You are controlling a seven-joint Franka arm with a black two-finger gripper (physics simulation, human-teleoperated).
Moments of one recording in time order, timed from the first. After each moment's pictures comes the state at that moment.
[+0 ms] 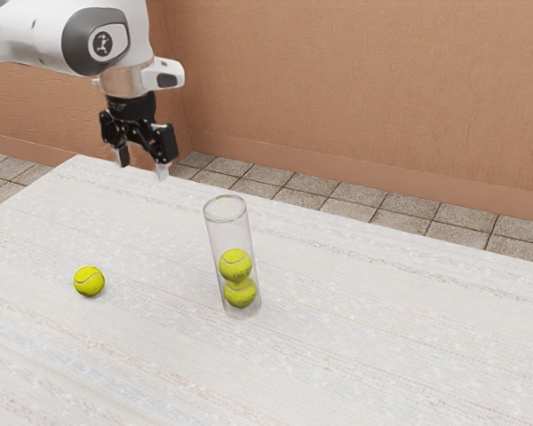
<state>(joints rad) -0.16 0.04 0.17 -1.65 0.06 1.63 0.06</state>
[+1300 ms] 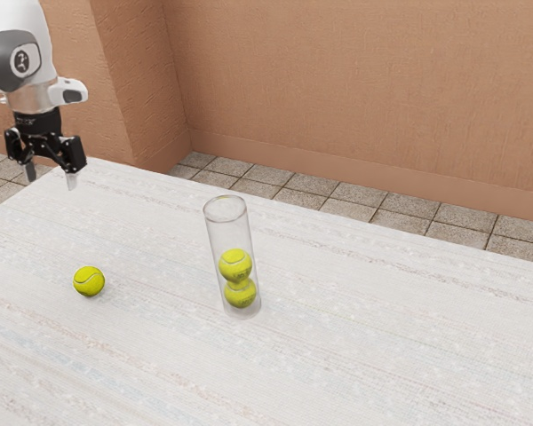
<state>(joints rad) -0.13 0.02 0.48 -1.77 0.09 1.67 0.13</state>
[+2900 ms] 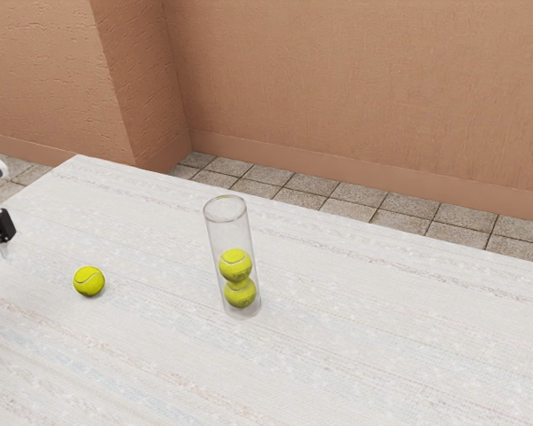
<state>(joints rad) 0.22 0.02 0.49 -2.11 0.08 2.06 0.21</state>
